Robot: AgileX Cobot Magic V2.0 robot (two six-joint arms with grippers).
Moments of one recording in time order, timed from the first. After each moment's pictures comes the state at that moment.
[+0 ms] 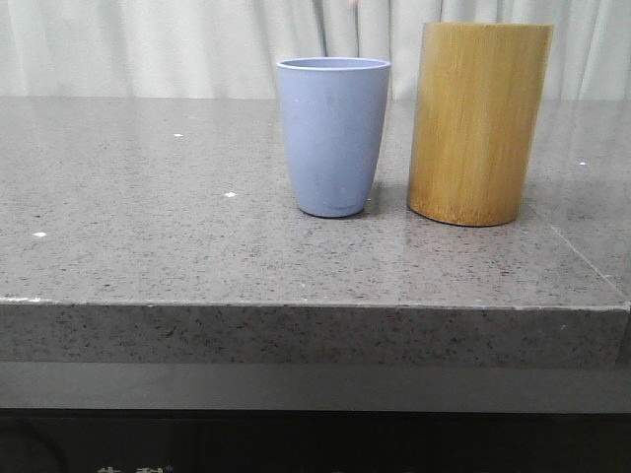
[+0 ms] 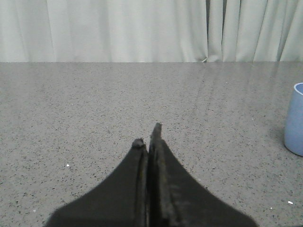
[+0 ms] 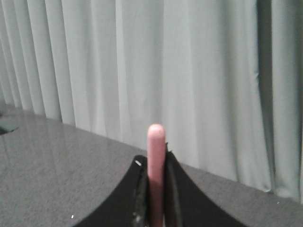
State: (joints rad) left arm -0.14 0.05 -0.39 -0.07 0.50 0.05; right arm 0.61 1.32 -1.20 0.16 -0.19 -0.10
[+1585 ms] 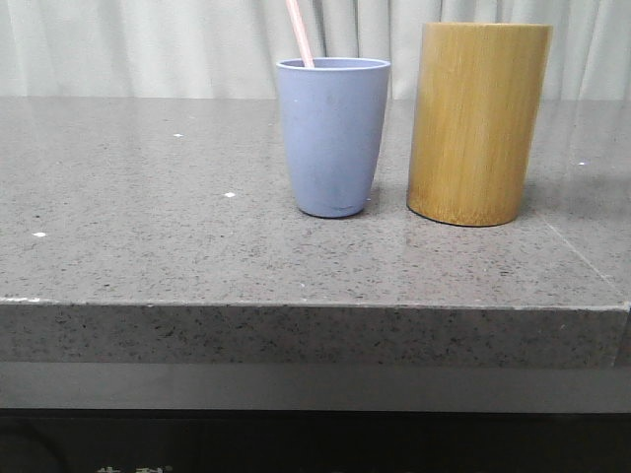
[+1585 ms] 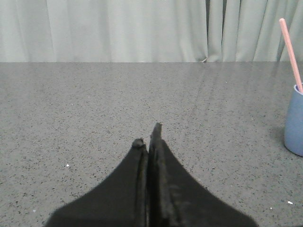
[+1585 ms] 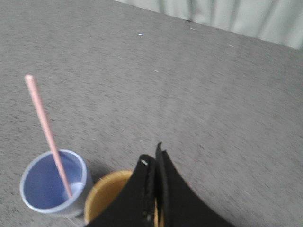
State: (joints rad) left arm -0.14 0.05 -0.39 -0.07 0.50 0.05; right arm 0.25 1.29 -1.58 0.15 0.90 -0.10
